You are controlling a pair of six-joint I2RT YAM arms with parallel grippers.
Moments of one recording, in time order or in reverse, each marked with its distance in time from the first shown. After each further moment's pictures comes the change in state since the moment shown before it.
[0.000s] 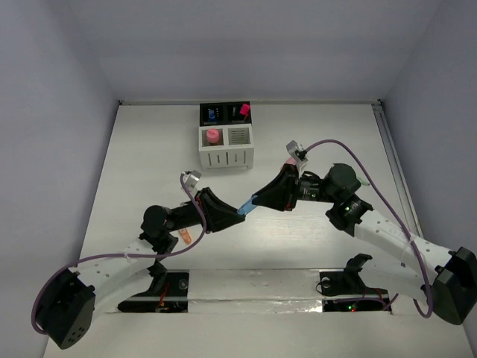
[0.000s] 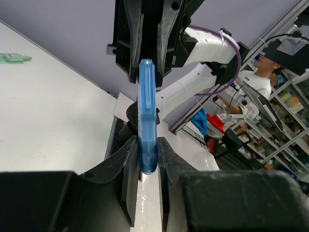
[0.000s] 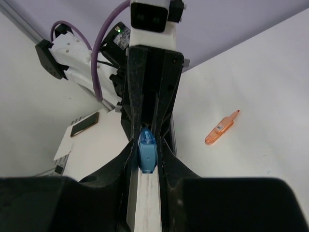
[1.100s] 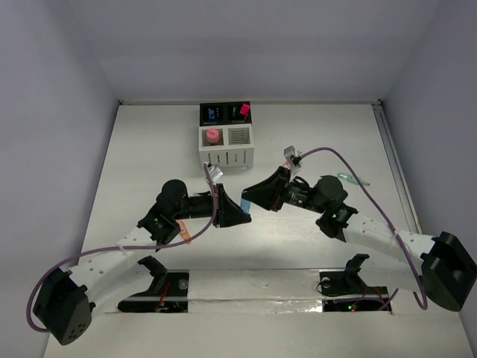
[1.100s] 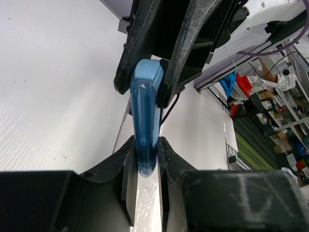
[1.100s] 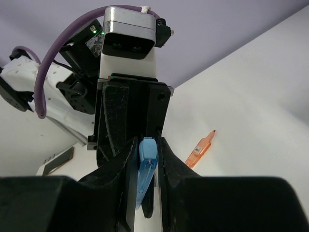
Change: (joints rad) left arm -0.017 0.023 0.249 -0.676 0.058 0.277; right arm 0.119 0.093 -0.087 0.178 0.313 -0.032
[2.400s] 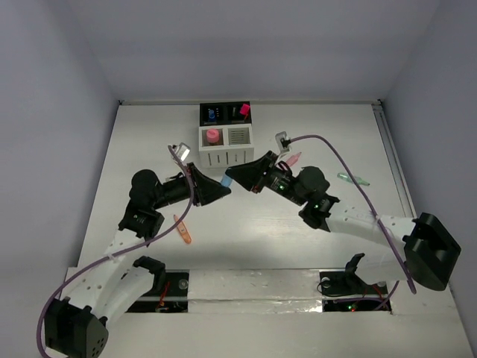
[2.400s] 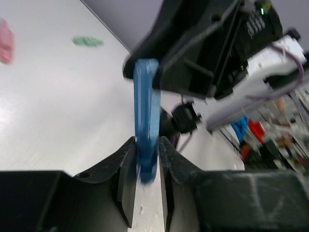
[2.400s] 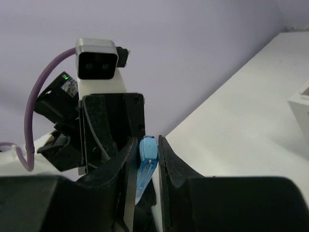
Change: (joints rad) left arm 0.306 -0.062 0.095 -0.075 0.122 -0.063; right arm 0.076 0.164 0.148 0.098 0.322 0.106
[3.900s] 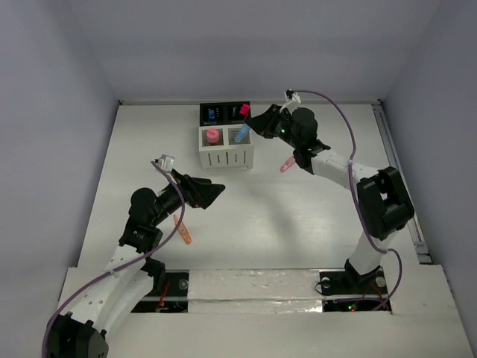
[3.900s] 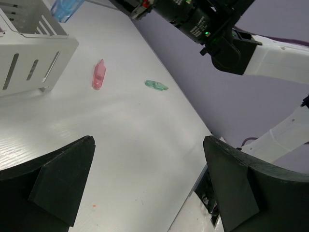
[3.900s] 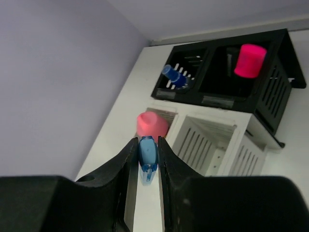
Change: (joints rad) left arm 0.022 -0.161 -0.198 0.044 -0.406 0.054; right arm -0.421 0.477 0.494 -0.288 -0.069 0.002
